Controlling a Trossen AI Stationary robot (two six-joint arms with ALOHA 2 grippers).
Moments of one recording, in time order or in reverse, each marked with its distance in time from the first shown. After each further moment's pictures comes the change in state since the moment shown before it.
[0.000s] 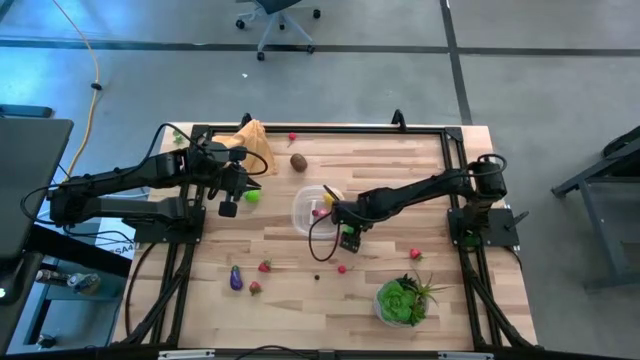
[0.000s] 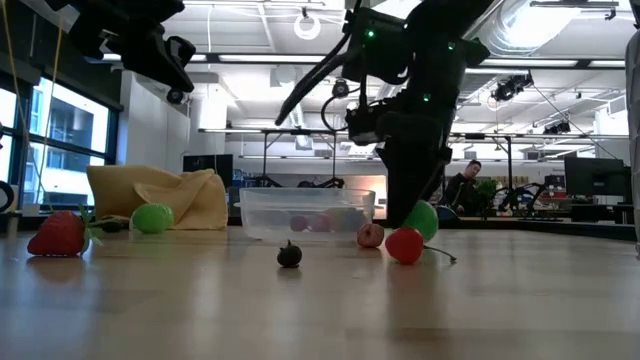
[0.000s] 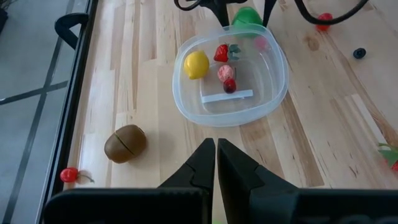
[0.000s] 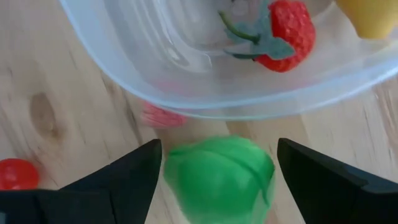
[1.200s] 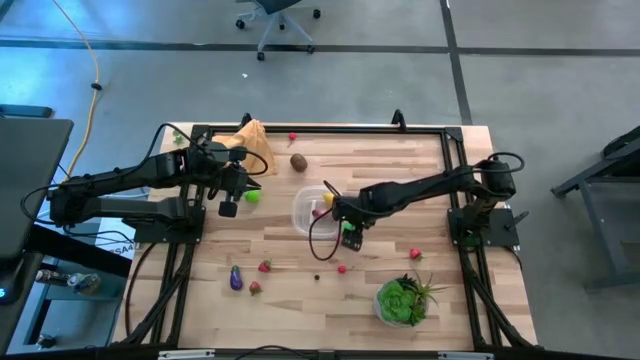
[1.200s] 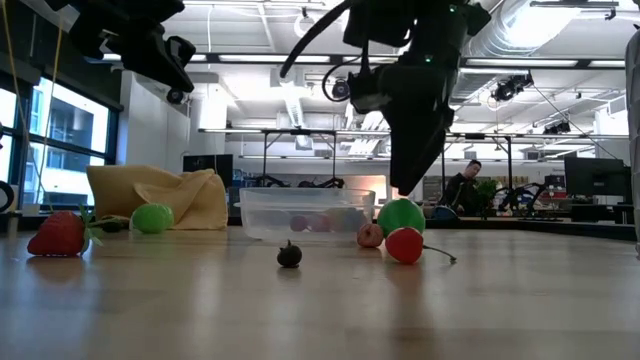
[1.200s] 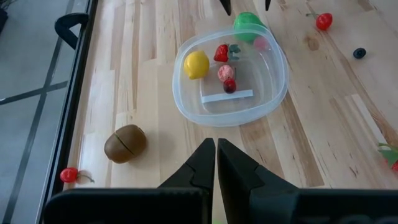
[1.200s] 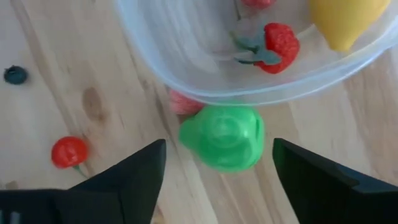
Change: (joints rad) left arm 0.000 0.000 0.000 0.000 0.000 0.000; right arm 0.002 -0.067 0.084 -0.139 -0.020 -0.003
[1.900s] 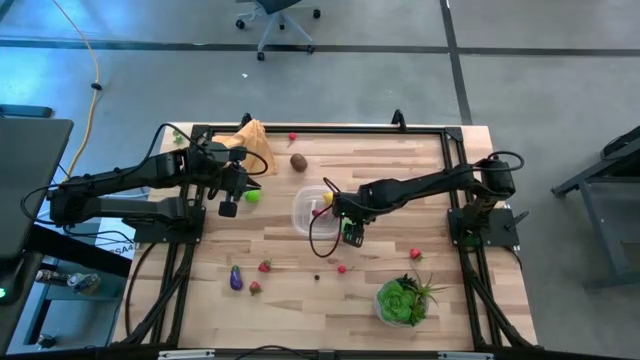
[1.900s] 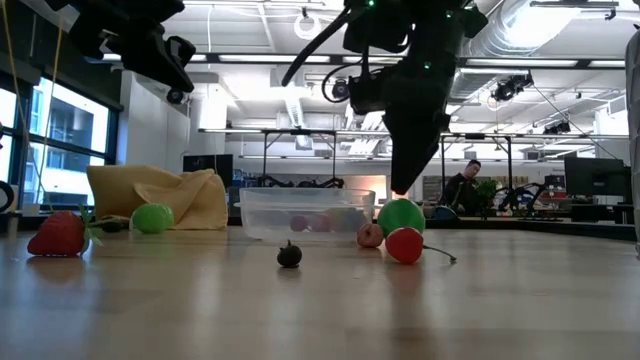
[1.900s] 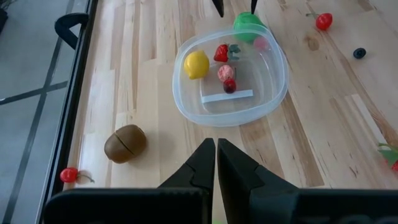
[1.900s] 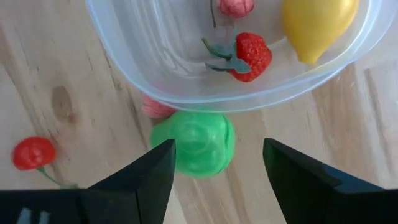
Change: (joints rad) left arm 0.000 0.000 0.000 0.000 0.000 0.000; right arm -0.019 0.000 0.000 -0.010 0.038 -0.076
